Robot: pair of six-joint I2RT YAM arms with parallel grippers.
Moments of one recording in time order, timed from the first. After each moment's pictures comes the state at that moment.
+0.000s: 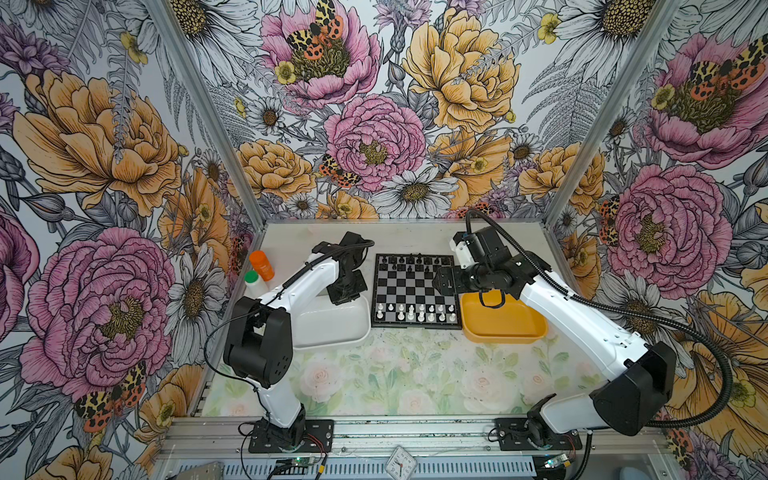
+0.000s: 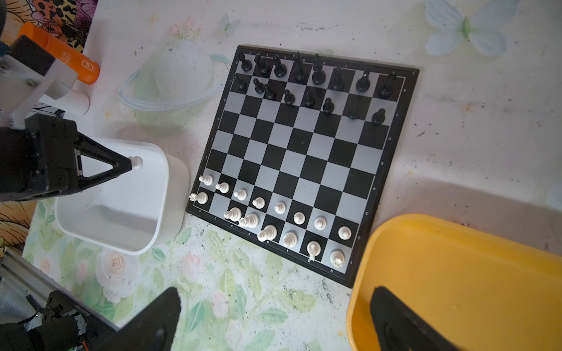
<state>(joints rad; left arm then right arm) -0.42 1.73 1.44 -1.06 -0.04 -0.77 0.52 1.43 1.38 -0.89 -0.13 0.34</state>
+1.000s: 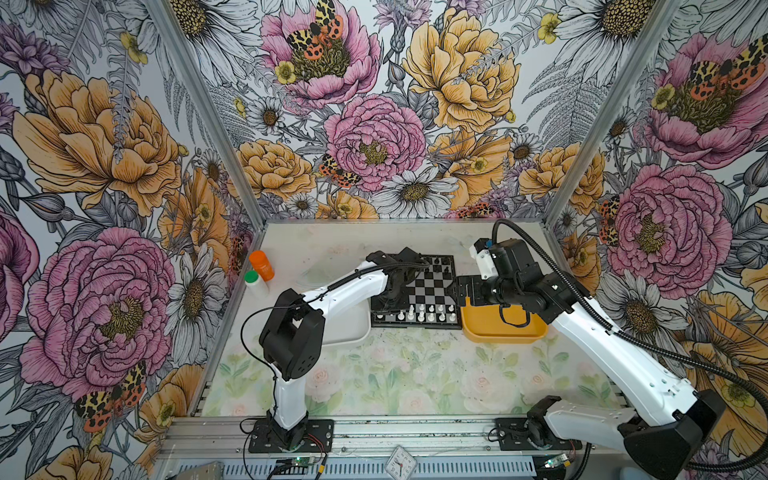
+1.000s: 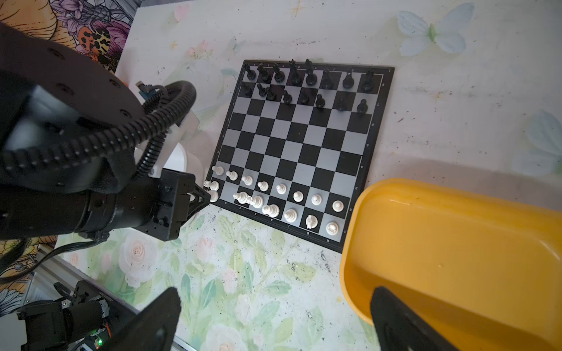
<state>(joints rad) -0.73 1.89 1.56 -1.09 -0.06 -0.77 0.52 1.19 1.27 -0.94 -0.11 0.38</state>
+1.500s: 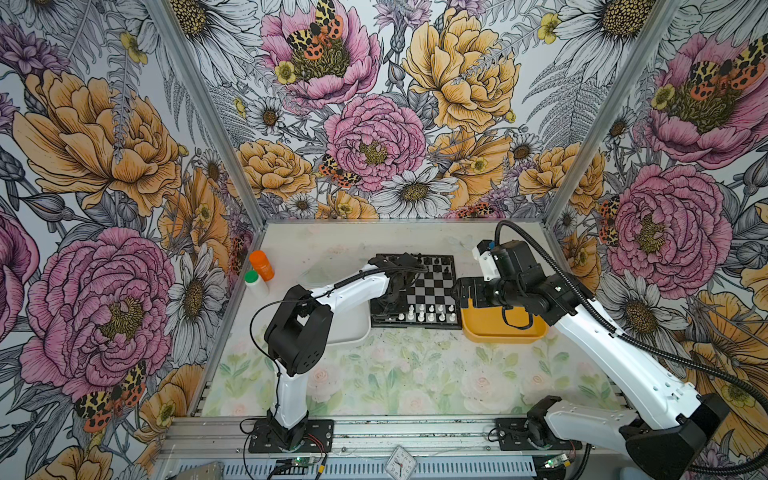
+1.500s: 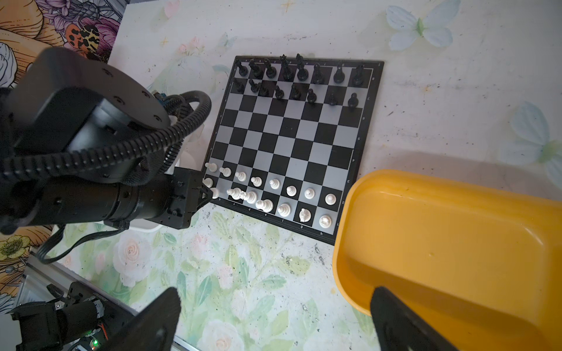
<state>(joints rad) -0.71 1.93 1.50 -1.03 -0.06 -0.76 0.52 1.19 1.27 -0.97 -0.09 0.39</state>
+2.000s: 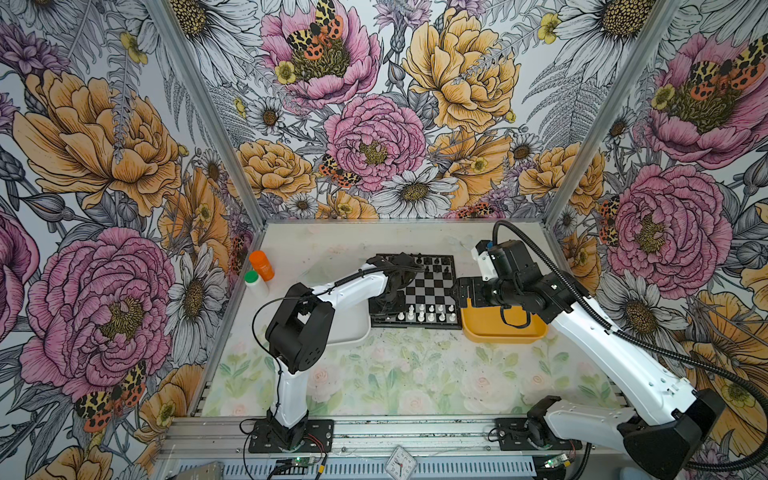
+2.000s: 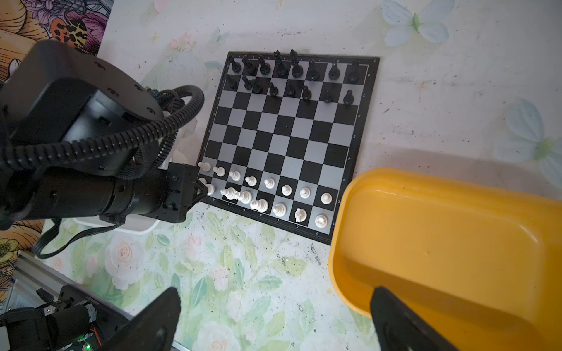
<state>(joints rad) -0.69 1.95 1.49 -1.00 -0.05 -0.76 0.52 1.20 1.27 -0.97 -0.08 0.39</state>
